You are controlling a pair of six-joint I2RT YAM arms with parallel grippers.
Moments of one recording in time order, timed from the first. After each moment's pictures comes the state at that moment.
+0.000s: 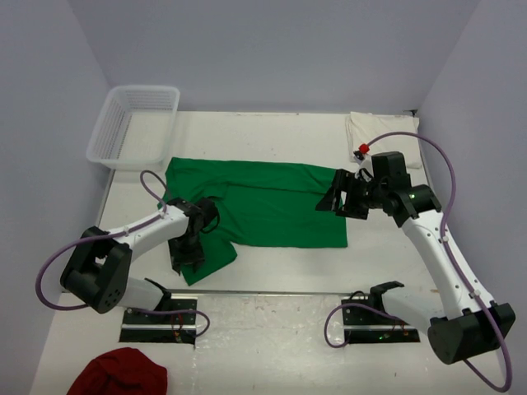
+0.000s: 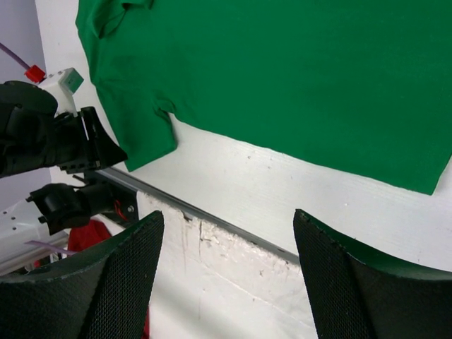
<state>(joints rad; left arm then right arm) -0.53 1.40 0.75 -1.11 -0.19 -0.87 0.25 1.06 1.08 -0.89 -0.44 0.50</state>
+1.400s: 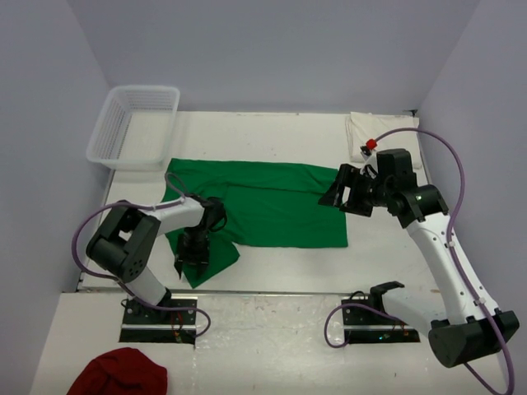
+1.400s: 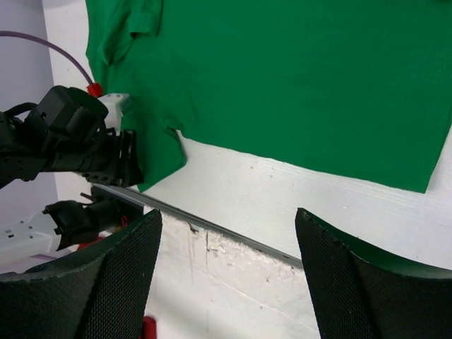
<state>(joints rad) -0.54 1.64 0.80 -1.10 -0.09 -0.62 0.25 1.04 1.13 -0.92 -0.38 0.54</state>
